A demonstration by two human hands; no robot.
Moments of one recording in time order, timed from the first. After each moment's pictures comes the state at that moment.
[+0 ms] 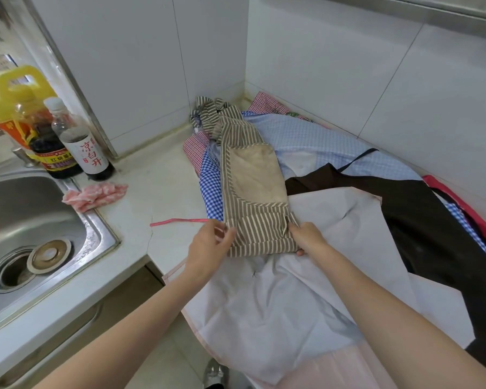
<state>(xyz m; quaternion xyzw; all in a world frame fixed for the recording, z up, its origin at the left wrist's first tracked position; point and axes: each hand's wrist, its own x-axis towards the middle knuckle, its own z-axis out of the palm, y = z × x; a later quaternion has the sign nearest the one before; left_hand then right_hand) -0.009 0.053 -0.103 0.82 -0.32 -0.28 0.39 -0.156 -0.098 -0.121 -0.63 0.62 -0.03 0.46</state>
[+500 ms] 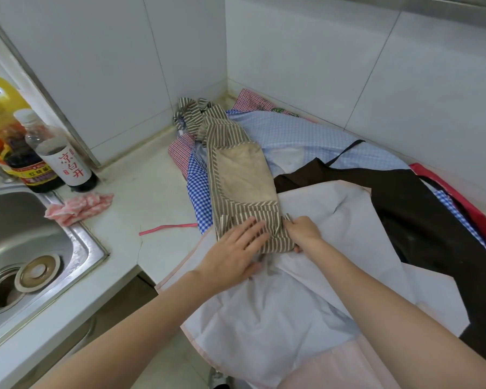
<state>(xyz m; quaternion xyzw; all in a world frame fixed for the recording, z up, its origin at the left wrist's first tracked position) -0.020 0.029 -0.135 0.61 -0.78 0.07 0.12 -0.159 -0.106 -0.118 -0.65 0.63 -0.02 0.42</state>
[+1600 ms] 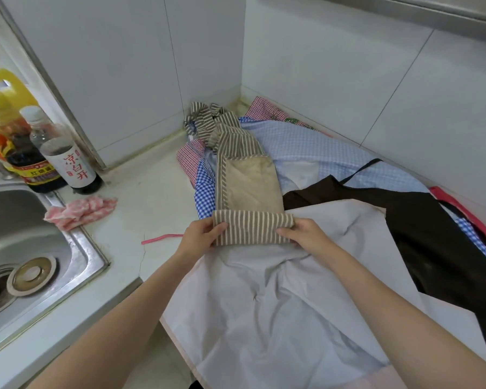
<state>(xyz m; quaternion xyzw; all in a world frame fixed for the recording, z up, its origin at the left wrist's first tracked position) 0.056 0.004 -0.131 0.74 -0.31 -0.39 0.45 -0.143 -0.126 -0.115 -0.66 0.44 -0.11 0.61</state>
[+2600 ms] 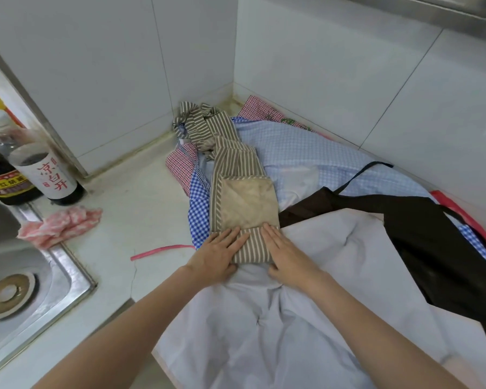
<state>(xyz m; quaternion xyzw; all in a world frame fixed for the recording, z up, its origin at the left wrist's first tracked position) 0.058 -0.021 -0.162 0.67 -0.73 -0.15 -0.05 -0.122 -0.111 -0.147 -0.93 0.30 0.11 0.16</state>
